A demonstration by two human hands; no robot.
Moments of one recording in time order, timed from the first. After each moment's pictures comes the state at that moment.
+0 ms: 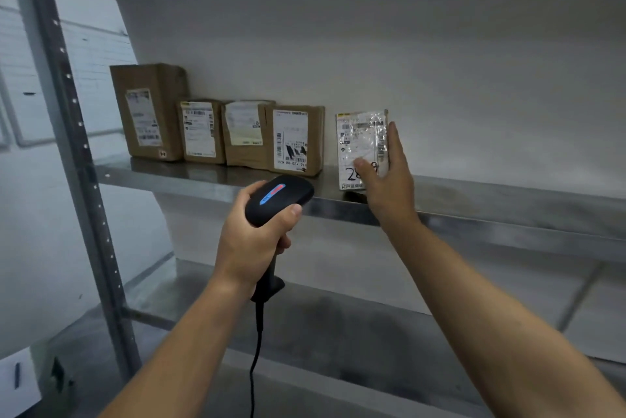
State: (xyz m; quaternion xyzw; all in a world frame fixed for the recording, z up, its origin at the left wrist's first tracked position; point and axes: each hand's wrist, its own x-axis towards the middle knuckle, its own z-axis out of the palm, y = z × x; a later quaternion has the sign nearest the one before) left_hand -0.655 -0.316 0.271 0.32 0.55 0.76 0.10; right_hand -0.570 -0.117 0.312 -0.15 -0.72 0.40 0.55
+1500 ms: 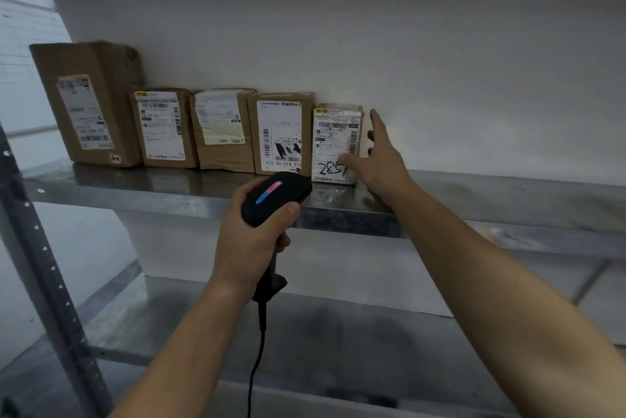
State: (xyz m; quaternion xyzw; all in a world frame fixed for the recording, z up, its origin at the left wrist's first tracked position) left_hand -0.729 -0.263 0.262 0.36 0.54 0.75 0.13; right_hand -0.632 -0.066 0.339 -0.28 -0.80 0.35 0.40
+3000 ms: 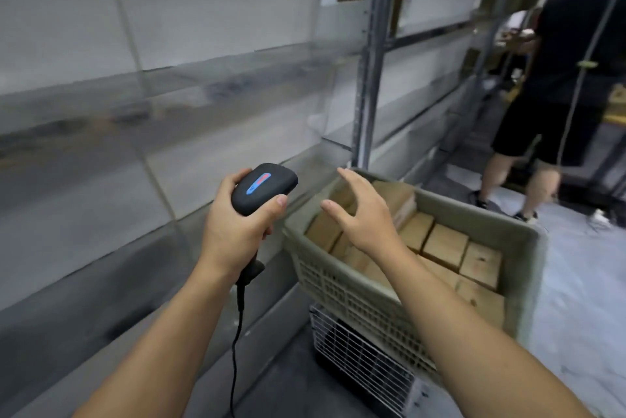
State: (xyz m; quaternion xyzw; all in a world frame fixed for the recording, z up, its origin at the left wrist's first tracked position) left_hand -0.158 -0.104 0.177 0.59 0.42 0.52 0.45; right_hand 0.053 -0.123 0.145 -0.64 -0.61 0.13 0.44
